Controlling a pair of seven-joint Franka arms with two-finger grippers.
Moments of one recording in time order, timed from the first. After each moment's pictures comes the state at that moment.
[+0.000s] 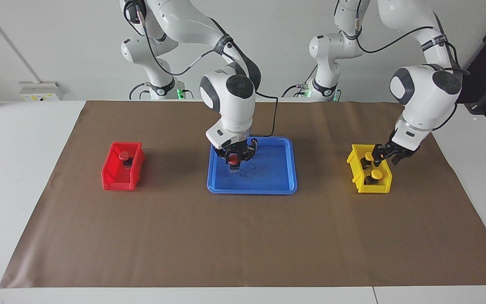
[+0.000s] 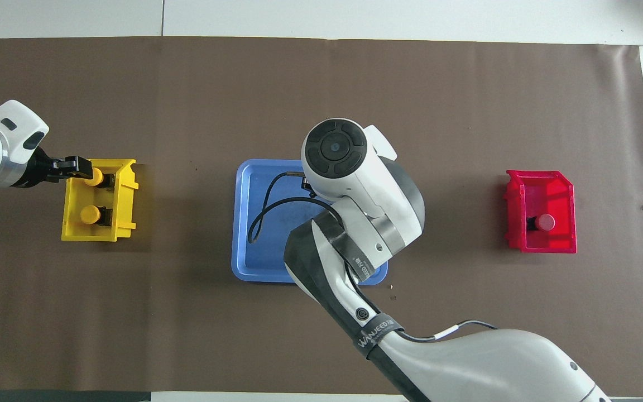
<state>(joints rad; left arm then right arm) -0.01 0.08 0.02 -2.05 -0.01 2.19 0.00 0.65 0.43 -0.04 -1.62 -0.05 2.01 0.82</state>
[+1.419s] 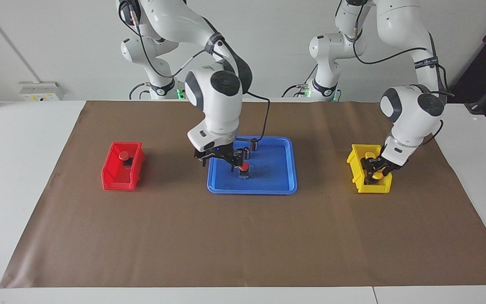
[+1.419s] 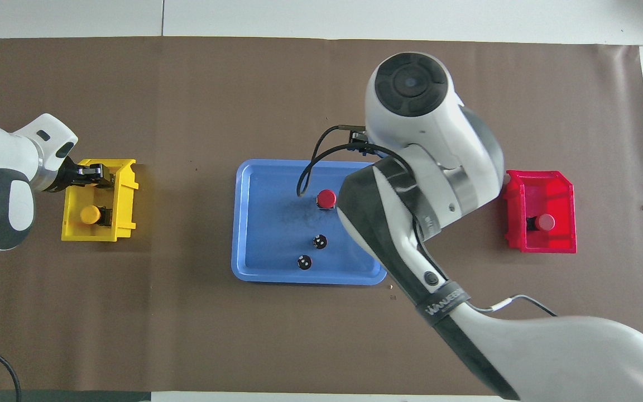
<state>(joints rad) -0.01 0.14 0.00 -2.11 -0.01 2.30 -0.01 0.43 0.32 -0.07 -1.52 -0.09 1.83 0.56</state>
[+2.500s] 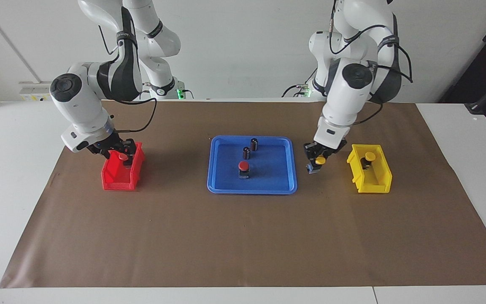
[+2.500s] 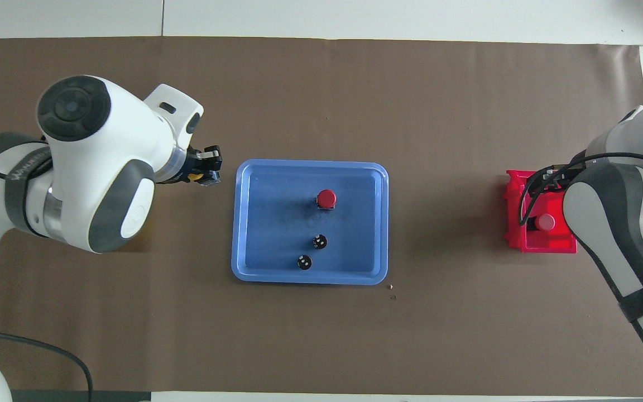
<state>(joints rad) -0.50 0.15 -0.02 -1.87 -0.01 2.06 -0.69 0.01 0.05 -0.07 -2.03 -0.04 1.98 -0.06</state>
